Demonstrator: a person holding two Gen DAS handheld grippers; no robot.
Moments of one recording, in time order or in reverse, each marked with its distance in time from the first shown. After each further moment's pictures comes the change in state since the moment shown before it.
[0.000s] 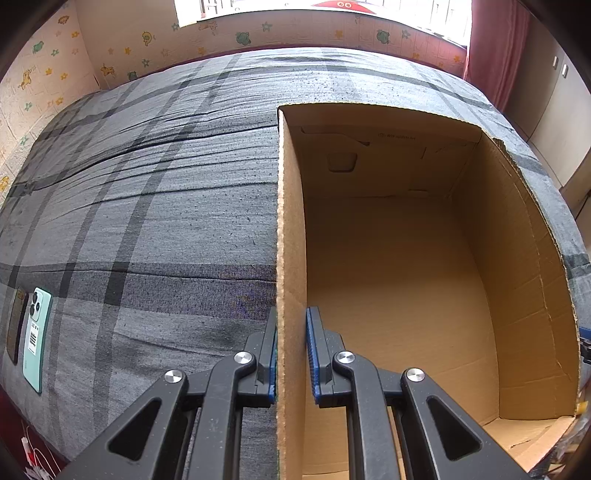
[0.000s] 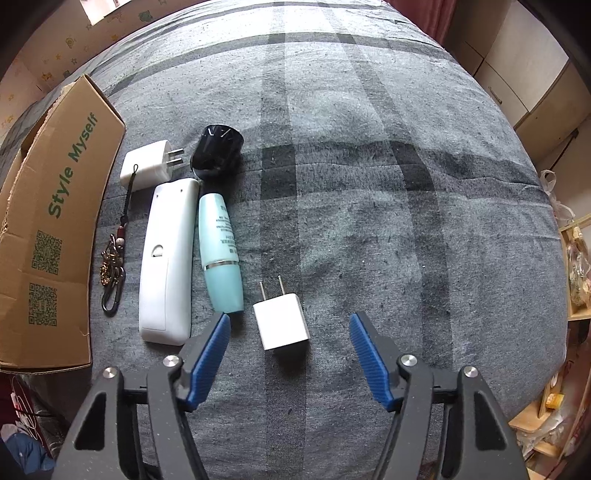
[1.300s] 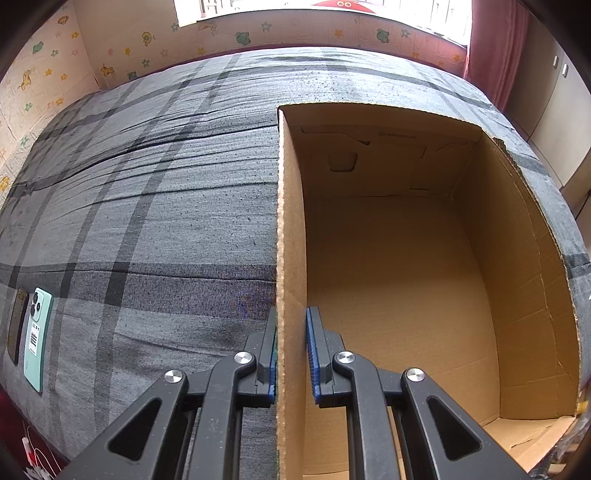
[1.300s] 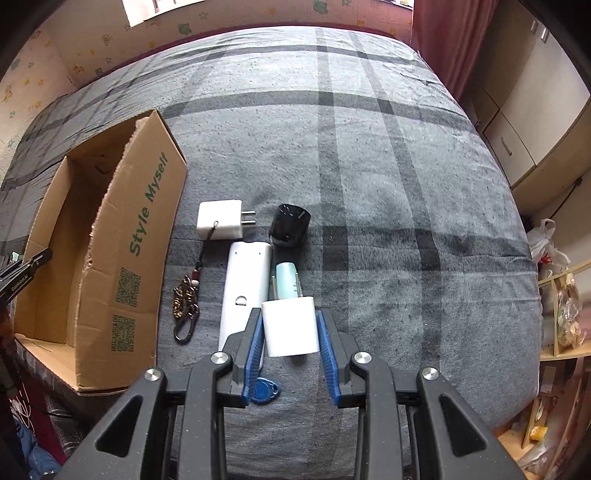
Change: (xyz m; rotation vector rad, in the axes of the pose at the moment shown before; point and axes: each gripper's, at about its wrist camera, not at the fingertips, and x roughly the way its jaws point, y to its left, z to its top) left arm 0.000 0.000 0.001 -0.002 0.003 0.002; right arm -0.082 0.059 0.032 -0.111 -0.111 0.002
